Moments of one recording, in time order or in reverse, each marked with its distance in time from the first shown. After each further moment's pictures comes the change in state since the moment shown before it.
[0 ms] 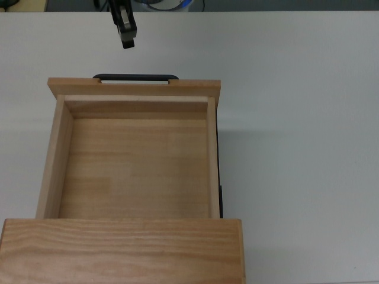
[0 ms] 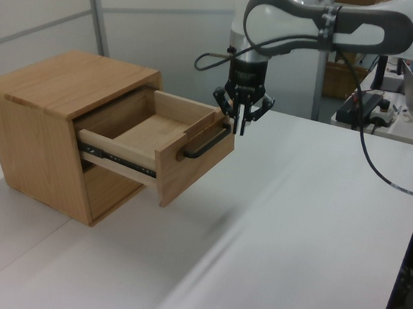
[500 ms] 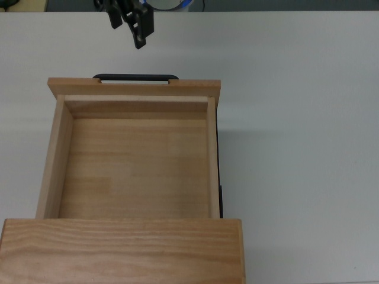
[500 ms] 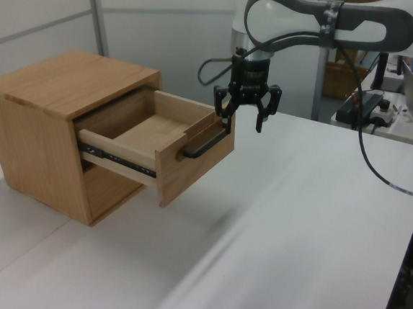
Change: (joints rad) arm 0.004 0.000 0.000 0.010 0.000 -0.059 -0.466
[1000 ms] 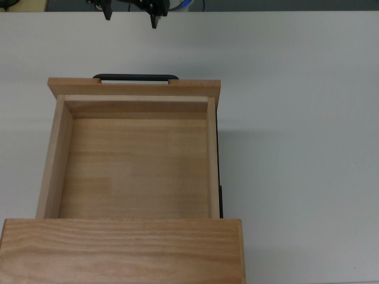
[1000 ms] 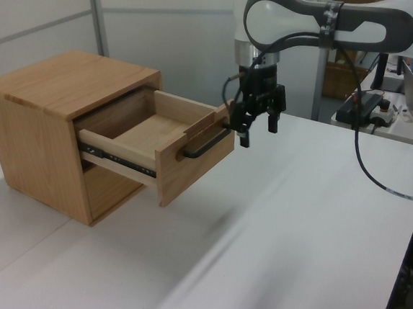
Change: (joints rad) arm 0.000 0.000 0.000 0.000 -0.009 -0.157 -0.587
